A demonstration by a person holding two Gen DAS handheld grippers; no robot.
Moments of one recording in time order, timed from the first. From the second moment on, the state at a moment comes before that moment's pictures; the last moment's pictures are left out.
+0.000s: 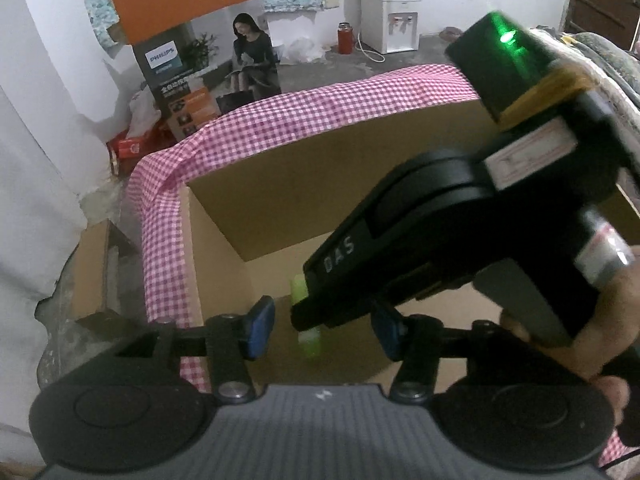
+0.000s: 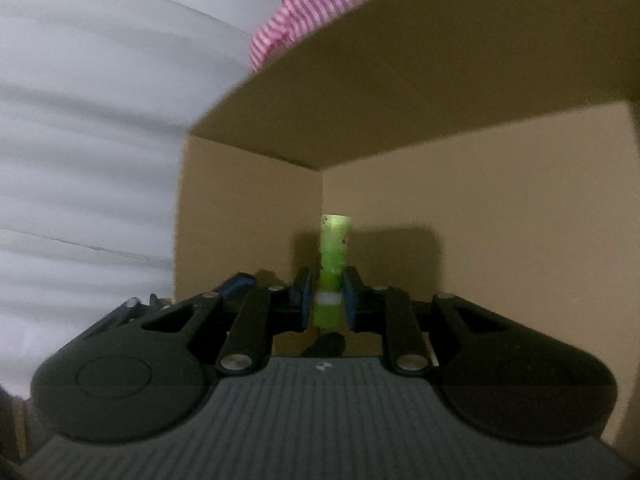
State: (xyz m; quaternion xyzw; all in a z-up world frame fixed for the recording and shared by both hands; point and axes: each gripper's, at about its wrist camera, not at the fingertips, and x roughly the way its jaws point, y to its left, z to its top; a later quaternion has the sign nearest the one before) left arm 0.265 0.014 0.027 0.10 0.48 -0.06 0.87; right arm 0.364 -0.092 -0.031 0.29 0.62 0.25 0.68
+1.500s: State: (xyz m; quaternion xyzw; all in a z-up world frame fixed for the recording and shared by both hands) left arm 0.040 -0.118 0.003 0.11 0.38 -0.26 0.88; right arm 0.032 -0.328 -0.036 0.35 0.42 0.15 0.82
